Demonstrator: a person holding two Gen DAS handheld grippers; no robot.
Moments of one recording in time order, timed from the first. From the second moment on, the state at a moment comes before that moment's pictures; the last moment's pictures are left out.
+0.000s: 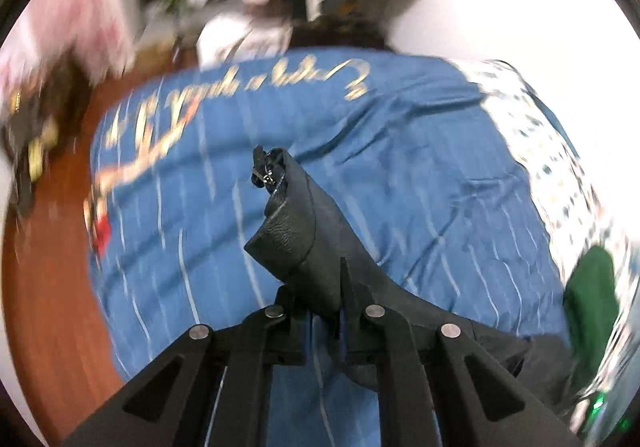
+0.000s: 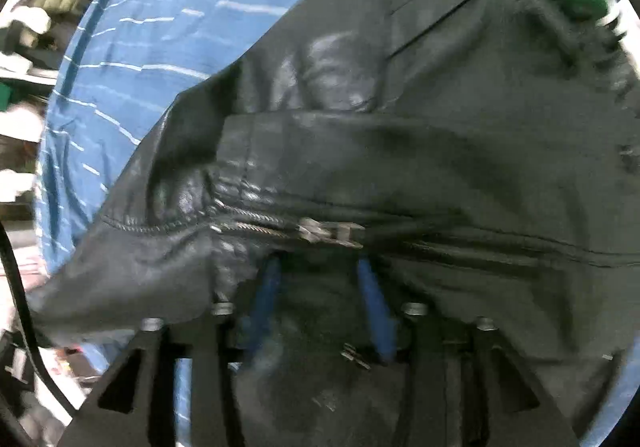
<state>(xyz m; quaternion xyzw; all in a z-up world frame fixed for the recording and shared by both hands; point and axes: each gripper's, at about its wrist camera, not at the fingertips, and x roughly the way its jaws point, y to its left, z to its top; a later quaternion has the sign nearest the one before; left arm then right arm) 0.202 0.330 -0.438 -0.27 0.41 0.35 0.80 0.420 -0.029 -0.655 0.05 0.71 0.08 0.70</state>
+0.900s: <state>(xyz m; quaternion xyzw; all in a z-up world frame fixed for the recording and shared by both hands) 0.309 -0.172 -0.409 -0.01 0.49 0.03 0.87 0.343 -0.392 -0.597 0.11 0.67 -0.12 0.73</state>
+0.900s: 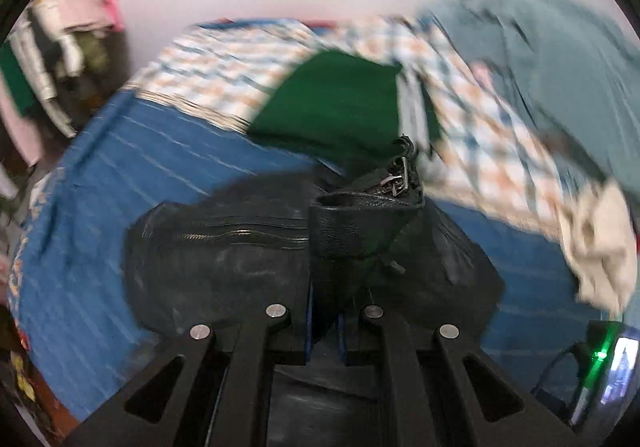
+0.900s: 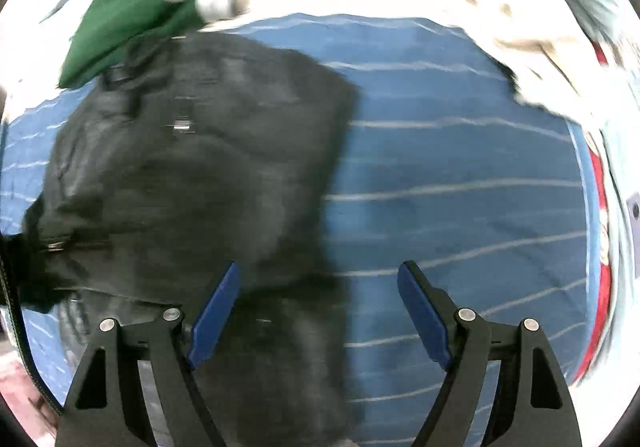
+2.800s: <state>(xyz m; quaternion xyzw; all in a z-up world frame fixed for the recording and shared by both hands) 0.375 0.038 -0.544 0.08 0.60 0.24 0.76 0.394 -0.385 -0.653 0.17 0.70 -0.11 0.68</state>
